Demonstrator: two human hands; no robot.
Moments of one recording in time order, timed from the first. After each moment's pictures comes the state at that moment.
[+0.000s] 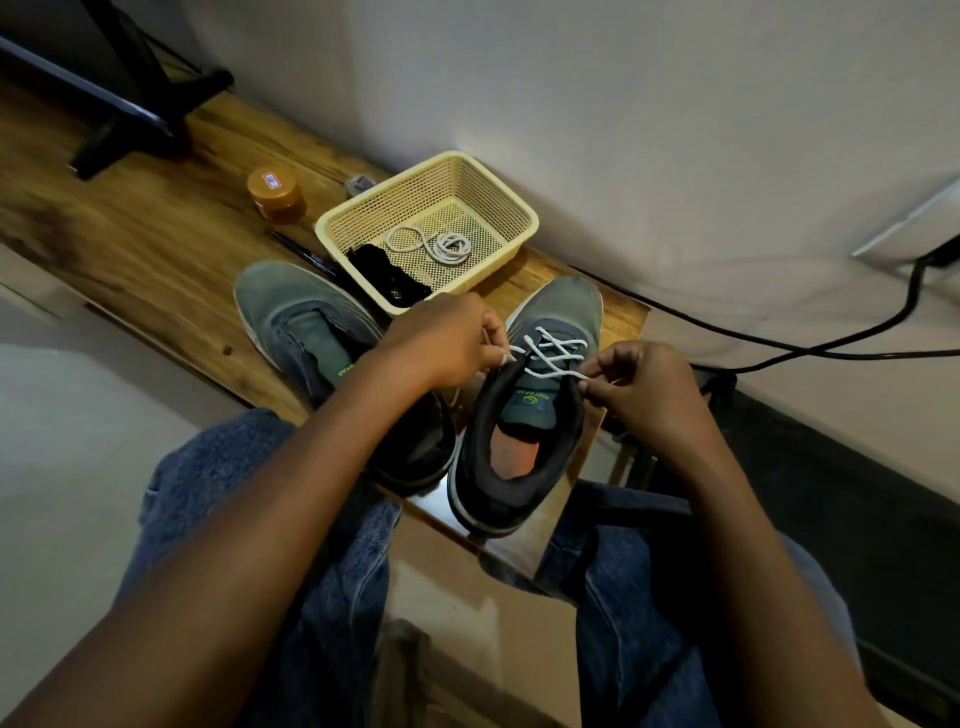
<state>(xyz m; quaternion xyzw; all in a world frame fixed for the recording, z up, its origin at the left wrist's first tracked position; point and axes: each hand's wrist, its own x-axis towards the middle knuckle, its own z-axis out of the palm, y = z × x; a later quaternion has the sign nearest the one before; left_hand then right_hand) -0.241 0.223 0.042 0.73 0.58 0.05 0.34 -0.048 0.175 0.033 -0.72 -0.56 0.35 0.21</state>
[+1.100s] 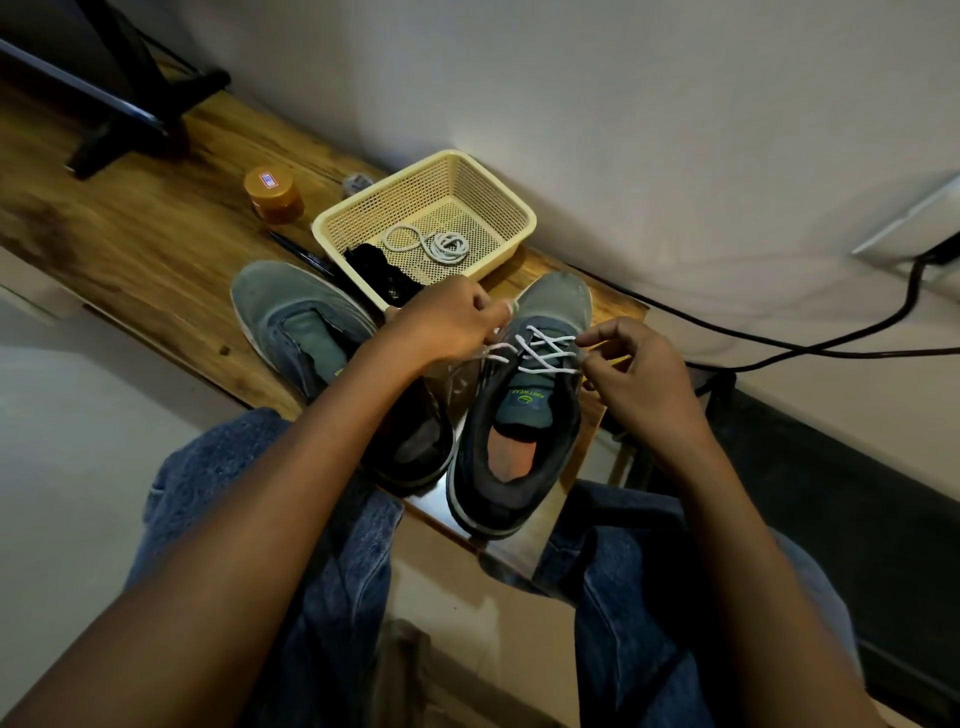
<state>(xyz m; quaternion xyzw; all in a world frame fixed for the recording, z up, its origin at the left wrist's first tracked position) -0.235 0.233 0.046 0.65 0.61 0.11 0.44 -0.056 0.176 0.037 -0.71 -0.55 0.34 0.28</state>
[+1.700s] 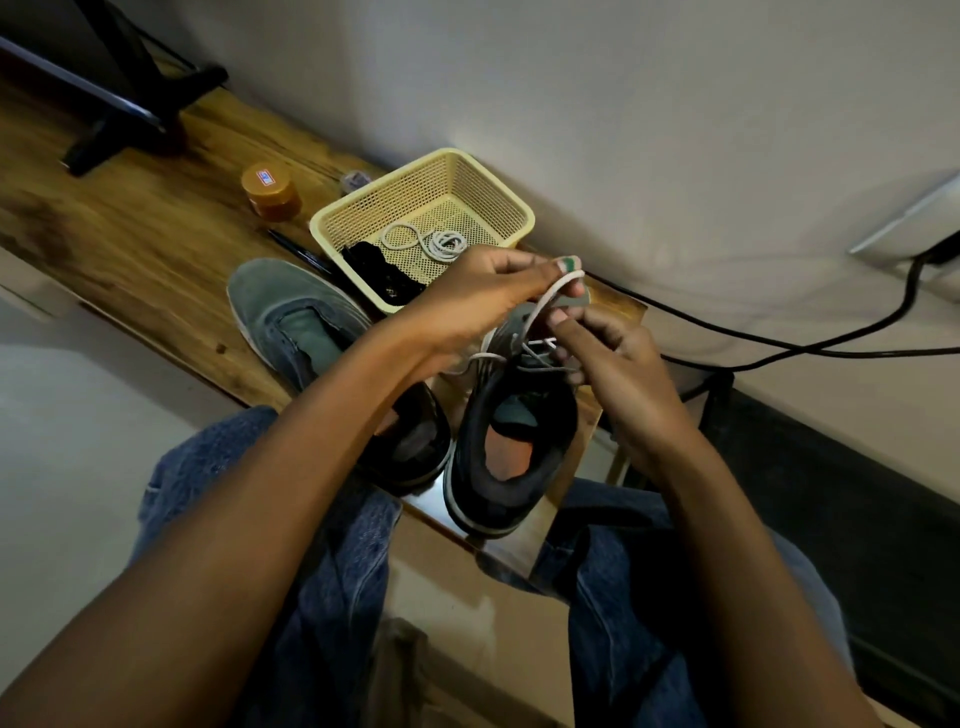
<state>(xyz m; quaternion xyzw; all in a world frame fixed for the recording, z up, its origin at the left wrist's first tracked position) -0.218 0.223 0.069 0.53 0.46 0.34 0.63 -0.080 0.172 0.057 -0.59 -0.51 0.50 0.39</state>
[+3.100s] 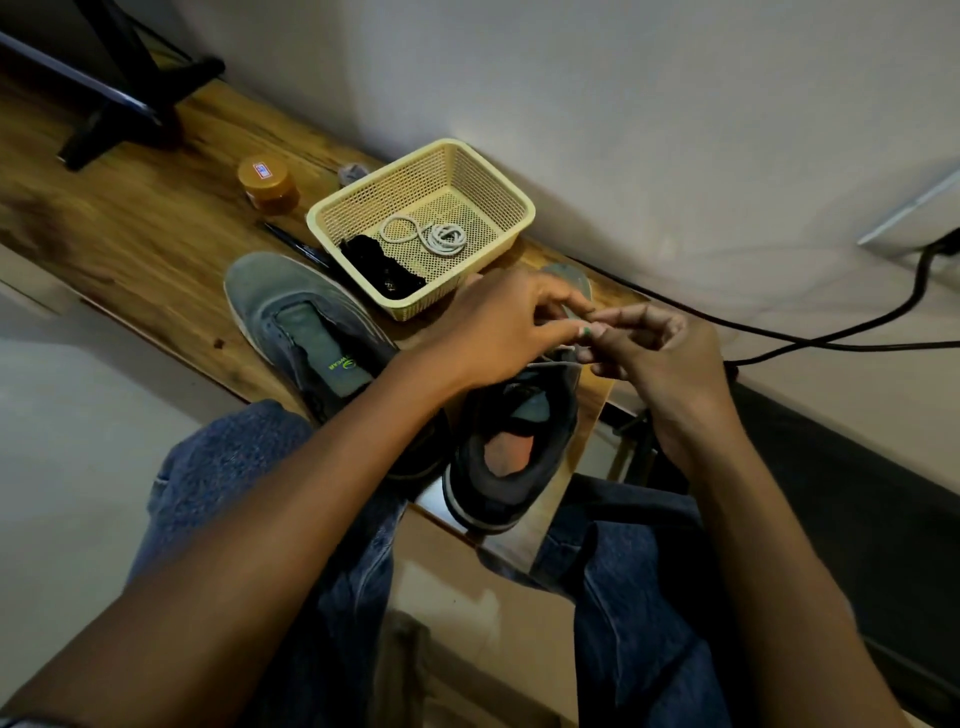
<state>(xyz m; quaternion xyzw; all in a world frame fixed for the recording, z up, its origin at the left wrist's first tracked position) -0.207 0.222 0.044 0.76 0.49 0.21 0.37 -0.054 0.172 0.054 -0.65 -0.42 0.46 0.43</state>
